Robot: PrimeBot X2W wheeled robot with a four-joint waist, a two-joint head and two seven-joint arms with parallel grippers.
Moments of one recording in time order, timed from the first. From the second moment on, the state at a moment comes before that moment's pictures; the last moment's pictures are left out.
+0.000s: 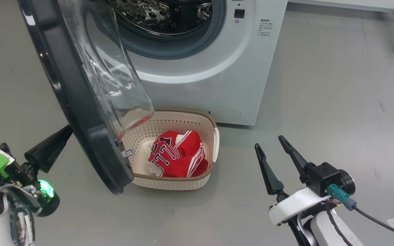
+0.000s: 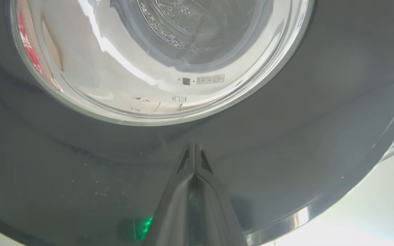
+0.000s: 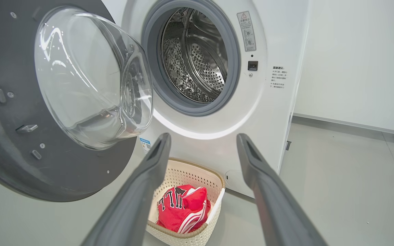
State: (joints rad) left arm -0.41 0.02 0.42 0.37 -1.60 0.08 1.02; right arm -0.13 -0.06 0.35 0.24 0.27 0.05 -0.26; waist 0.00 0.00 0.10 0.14
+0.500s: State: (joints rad) left arm -0.26 0.11 0.37 0.23 -1.18 -0.11 0.76; right arm -0.10 -0.06 0.35 0.24 0.29 0.04 -0.26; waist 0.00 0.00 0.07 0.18
